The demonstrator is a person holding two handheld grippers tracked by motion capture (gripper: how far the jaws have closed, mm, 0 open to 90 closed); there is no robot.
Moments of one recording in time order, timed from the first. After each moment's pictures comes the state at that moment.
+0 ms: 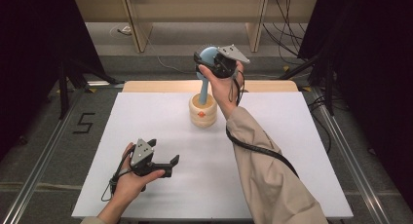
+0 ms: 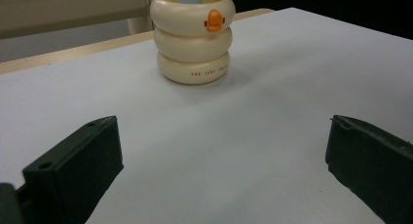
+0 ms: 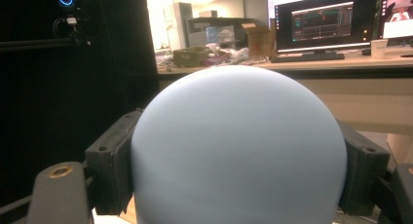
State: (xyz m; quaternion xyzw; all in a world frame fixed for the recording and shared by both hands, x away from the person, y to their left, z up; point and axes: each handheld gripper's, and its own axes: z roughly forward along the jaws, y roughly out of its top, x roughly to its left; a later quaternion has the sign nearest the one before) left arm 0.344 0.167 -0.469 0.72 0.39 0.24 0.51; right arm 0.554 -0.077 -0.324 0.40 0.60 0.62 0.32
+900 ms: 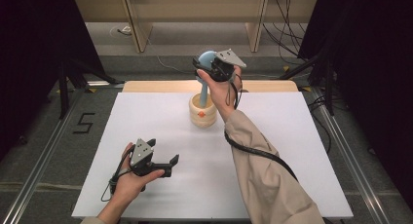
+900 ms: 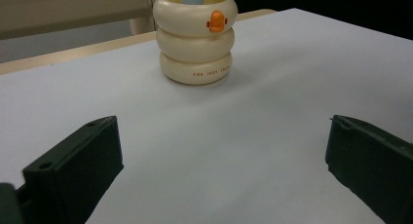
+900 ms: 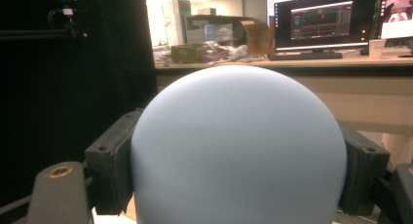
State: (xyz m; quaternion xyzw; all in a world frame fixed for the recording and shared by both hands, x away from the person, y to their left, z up) left arm 0.344 0.167 -0.469 0.72 0.40 0.25 0.51; right arm 0.556 -0.073 -0.341 0.40 0.60 0.61 0.32
